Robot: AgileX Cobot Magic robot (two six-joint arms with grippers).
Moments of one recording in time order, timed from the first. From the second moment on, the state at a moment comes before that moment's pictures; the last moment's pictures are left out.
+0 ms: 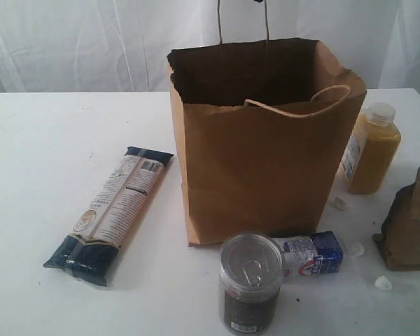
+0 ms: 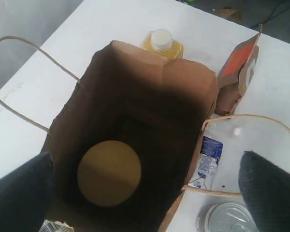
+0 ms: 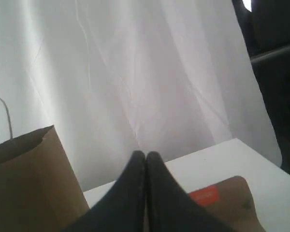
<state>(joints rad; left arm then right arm) -0.73 1.75 -2.25 -0.26 1.32 0.34 0.27 0.13 -0.01 0.98 -0.41 -0.65</state>
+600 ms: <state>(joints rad) -0.73 1.75 -2.25 -0.24 1.32 0.34 0.27 0.13 -0.01 1.04 -0.44 -0.63</state>
